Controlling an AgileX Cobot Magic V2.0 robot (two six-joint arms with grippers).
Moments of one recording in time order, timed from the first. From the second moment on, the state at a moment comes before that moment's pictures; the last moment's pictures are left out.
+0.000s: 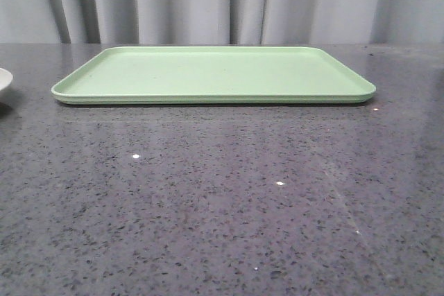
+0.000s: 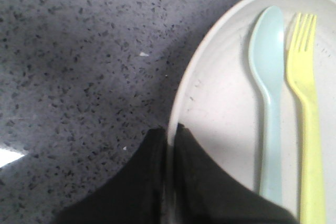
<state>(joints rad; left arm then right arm) 0.64 1.48 -0.99 -0.68 0.91 0.50 0.09 0.61 -0.81 0.10 0.82 -0.08</state>
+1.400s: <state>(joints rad) 0.00 1.64 -1.45 -0.71 0.85 0.12 0.09 0.61 -0.81 0.10 0.83 -0.08</state>
